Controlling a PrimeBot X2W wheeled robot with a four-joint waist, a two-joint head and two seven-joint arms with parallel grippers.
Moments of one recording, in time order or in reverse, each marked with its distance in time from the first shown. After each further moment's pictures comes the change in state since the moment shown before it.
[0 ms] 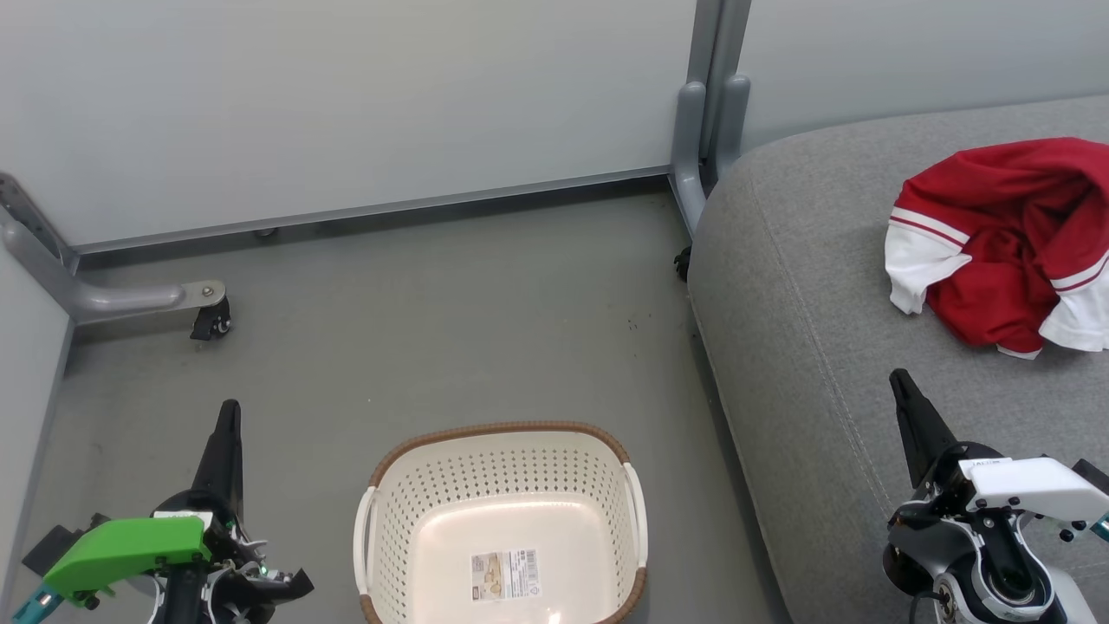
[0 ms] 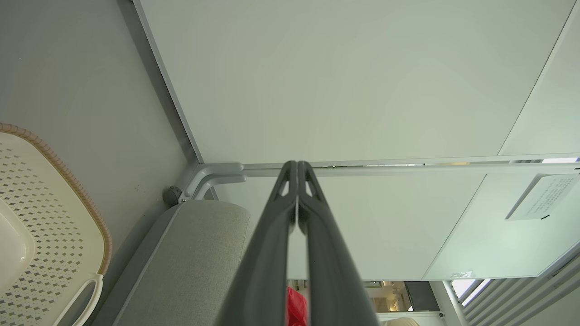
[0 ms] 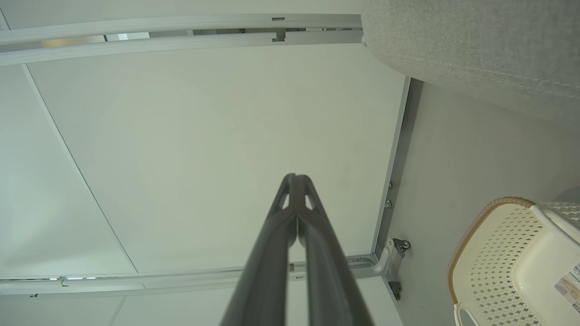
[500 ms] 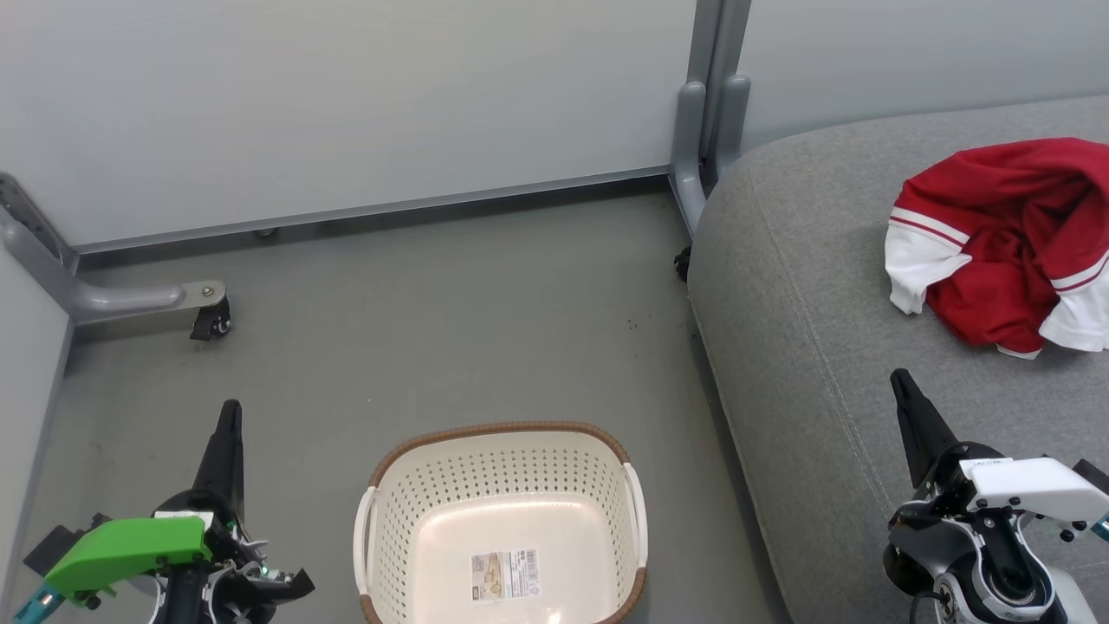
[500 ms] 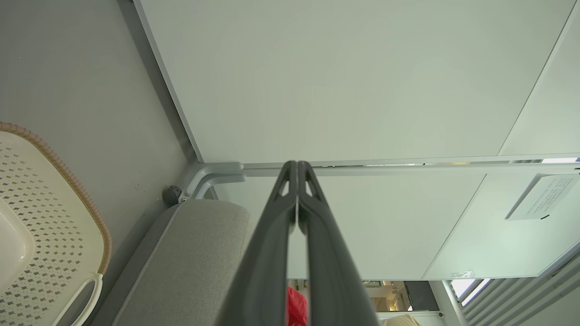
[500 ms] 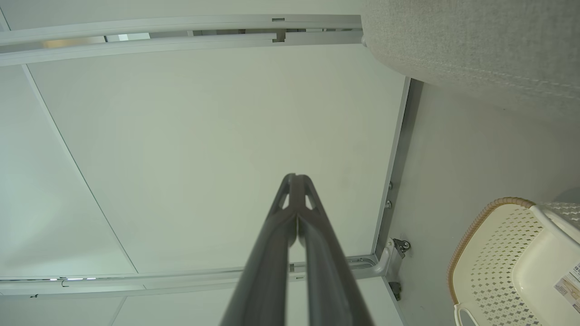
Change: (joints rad) left arm 0.000 -0.003 0.002 0.000 0.002 0.000 0.003; right arm 0.000 0.001 -0.003 0.000 -0.001 0.000 0.002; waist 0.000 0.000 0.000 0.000
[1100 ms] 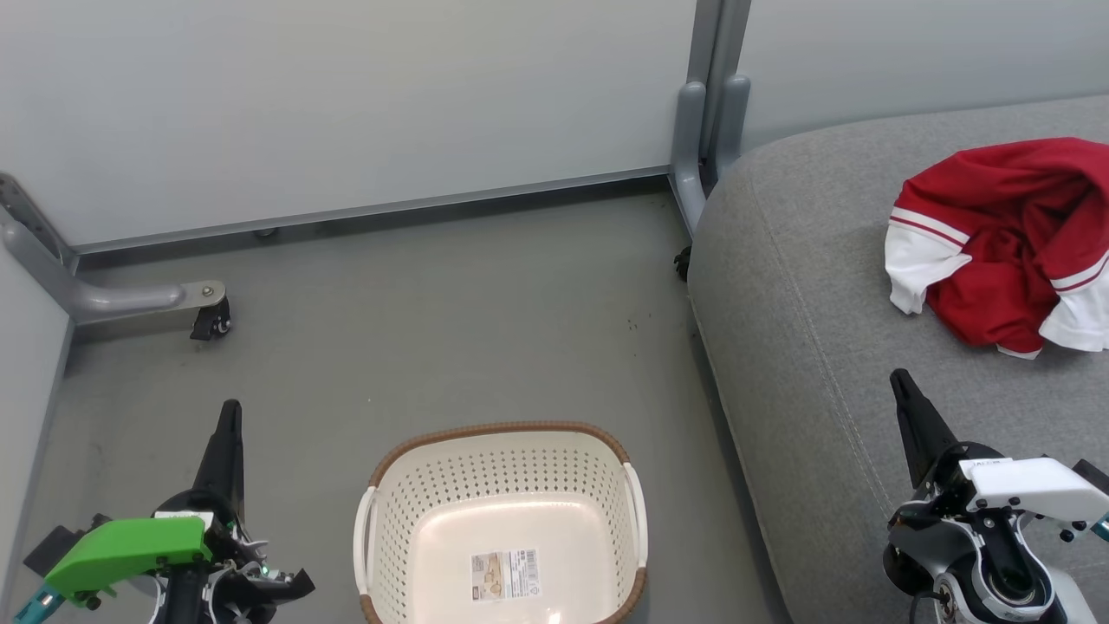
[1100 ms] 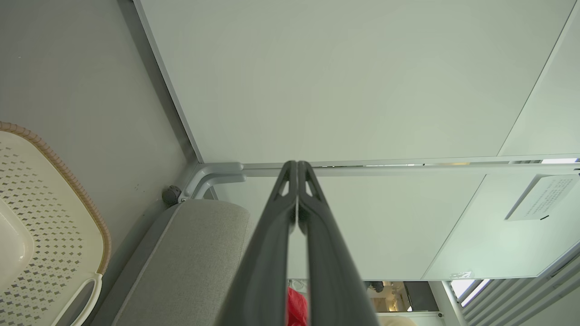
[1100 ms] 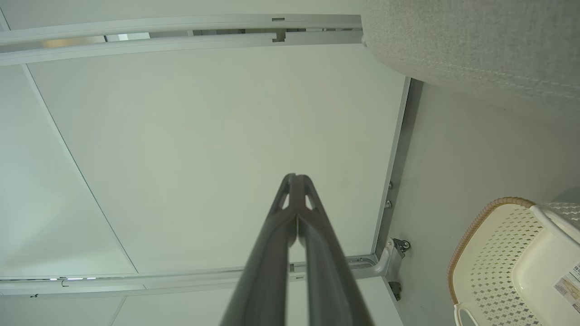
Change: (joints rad) left arm 0.000 -0.003 0.003 0.000 0.001 0.000 0.001; right arm 0.000 0.002 -0.002 0.000 -0.002 0.000 0.002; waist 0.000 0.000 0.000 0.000
